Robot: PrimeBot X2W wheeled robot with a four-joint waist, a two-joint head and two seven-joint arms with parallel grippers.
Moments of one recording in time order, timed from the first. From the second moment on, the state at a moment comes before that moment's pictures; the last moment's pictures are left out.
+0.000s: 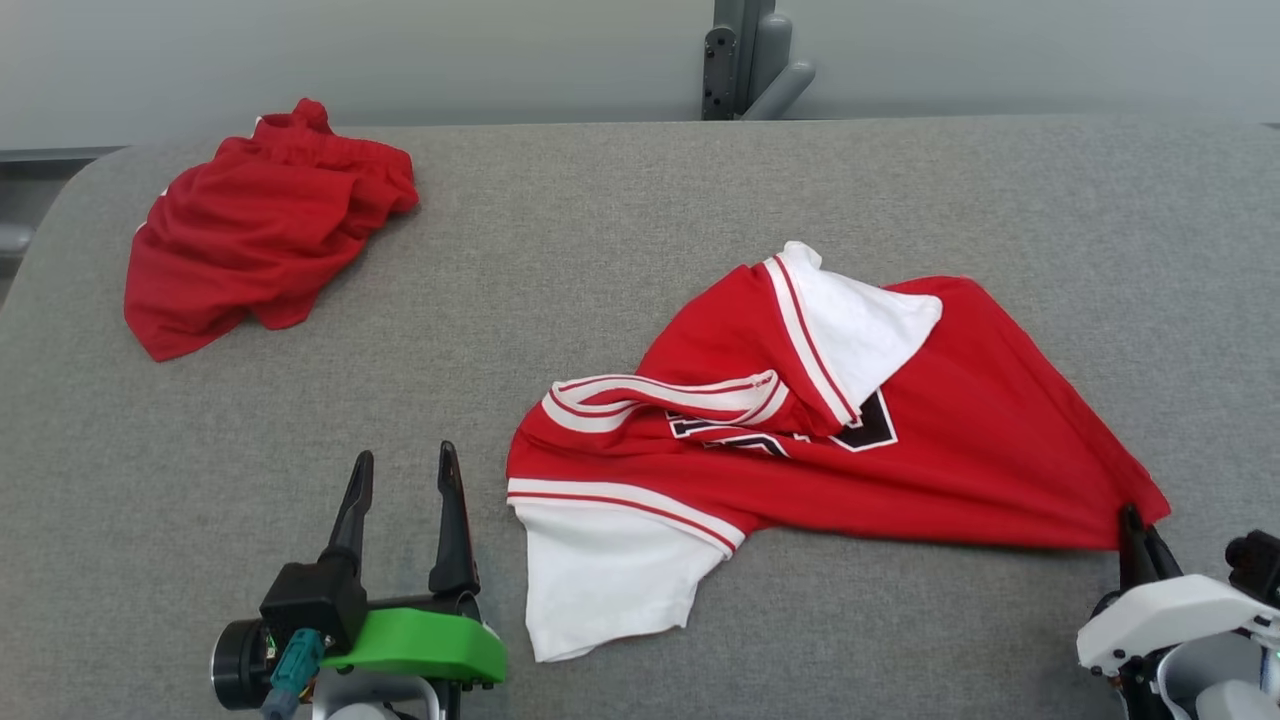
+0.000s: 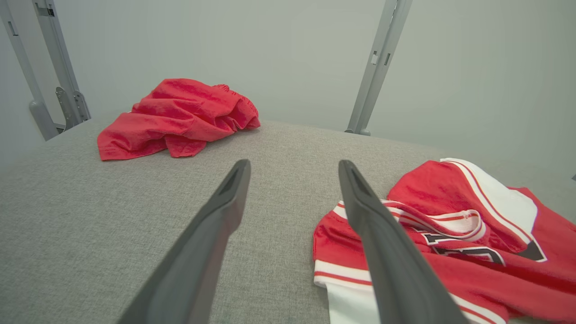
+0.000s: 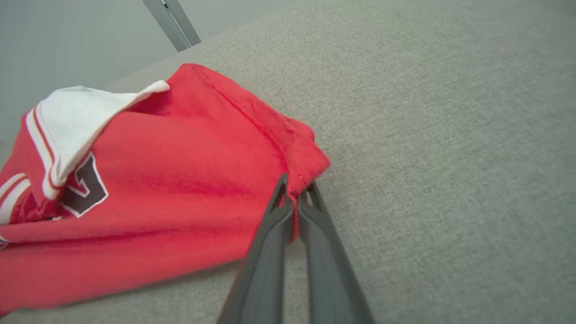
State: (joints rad) left arm -0.05 0.05 -0.26 0.14 -0.31 0.14 -0.26; right arm -0.12 -0.09 -0.25 0.48 0.35 0.13 -0.12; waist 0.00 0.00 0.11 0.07
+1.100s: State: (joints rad) left arm -0.02 0.05 -0.25 0.18 -0.32 0.12 -0.26; right arm -0.14 -0.06 -0.20 0.21 0.12 0.13 -0.07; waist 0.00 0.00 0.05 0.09
